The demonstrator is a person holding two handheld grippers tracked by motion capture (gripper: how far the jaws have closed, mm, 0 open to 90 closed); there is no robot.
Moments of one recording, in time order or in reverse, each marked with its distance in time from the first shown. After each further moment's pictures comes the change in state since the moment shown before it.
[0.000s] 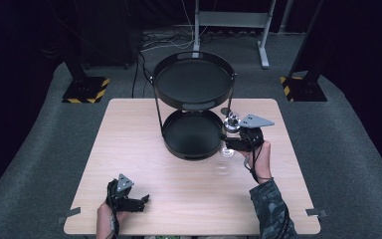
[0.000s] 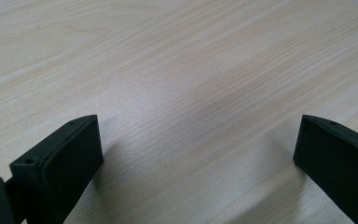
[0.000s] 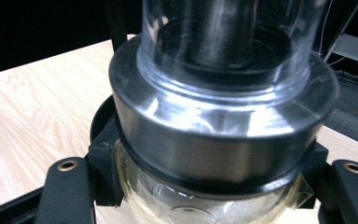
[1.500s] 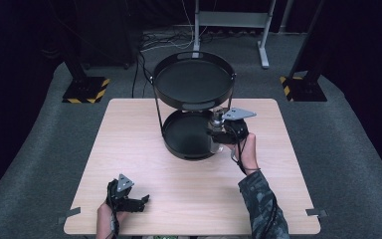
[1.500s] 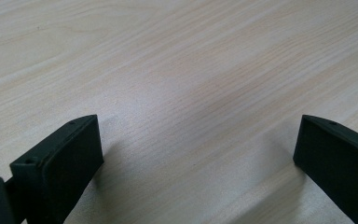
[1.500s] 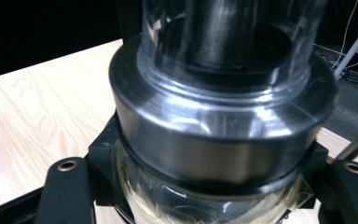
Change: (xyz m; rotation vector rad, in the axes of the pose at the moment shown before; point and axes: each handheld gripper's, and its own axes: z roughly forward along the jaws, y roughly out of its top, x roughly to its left) left arm -0.001 0.000 0.000 -0.003 0.000 0.002; right arm 0.011 0.020 0.042 0.031 0.054 -0.020
